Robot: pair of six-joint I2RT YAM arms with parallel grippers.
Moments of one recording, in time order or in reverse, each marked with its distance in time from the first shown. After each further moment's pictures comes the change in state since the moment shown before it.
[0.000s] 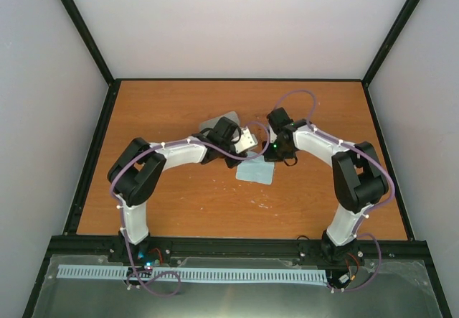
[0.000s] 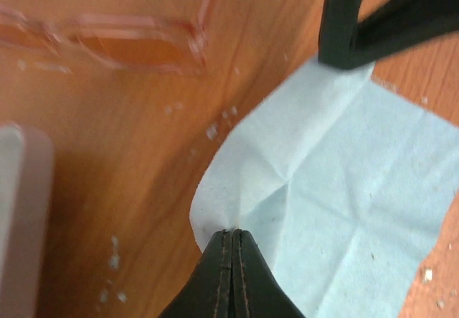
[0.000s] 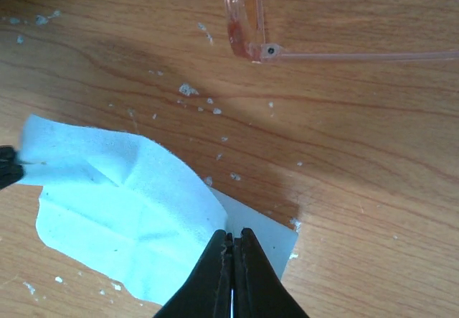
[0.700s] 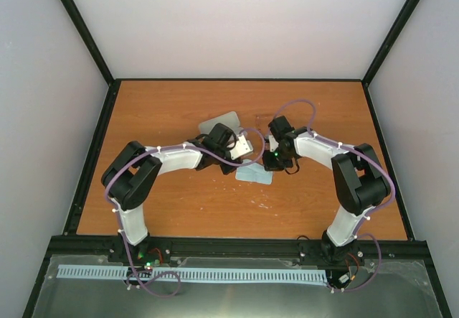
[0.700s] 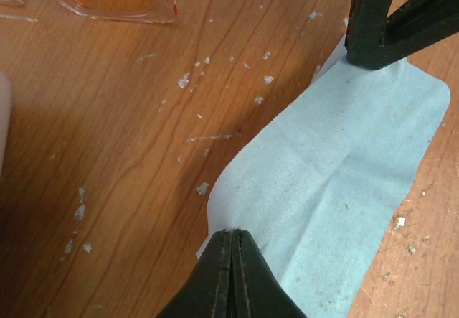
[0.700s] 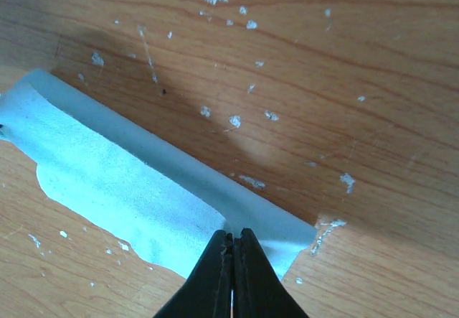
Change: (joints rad) left arm 0.000 -0.060 -0.128 0.027 0.005 -0.001; right arm 0.000 -0.032 -0.111 0.040 -0.116 -0.013
